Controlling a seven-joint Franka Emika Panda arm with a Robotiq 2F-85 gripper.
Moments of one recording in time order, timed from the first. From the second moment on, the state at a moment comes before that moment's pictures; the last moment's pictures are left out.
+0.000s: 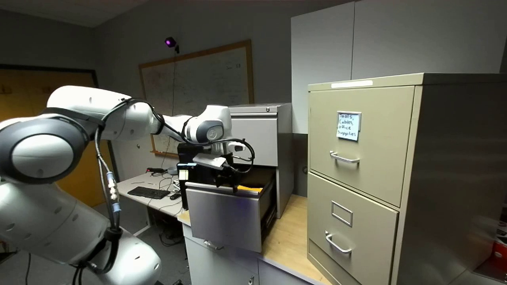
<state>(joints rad) -0.01 -0.55 -0.04 -2.42 0.03 1.95 -0.04</state>
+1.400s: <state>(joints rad) 0.00 -0.40 -0.20 -2.51 0.44 2.40 -0.19</state>
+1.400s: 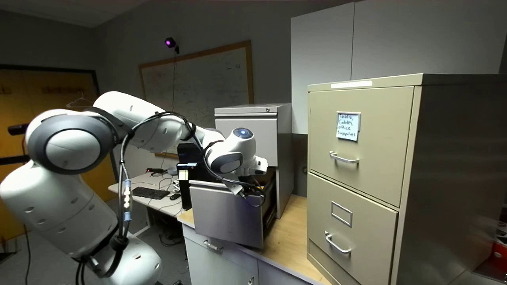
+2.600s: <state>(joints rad) 0.01 0.06 -0.17 -2.05 0.82 2.33 -0.56</state>
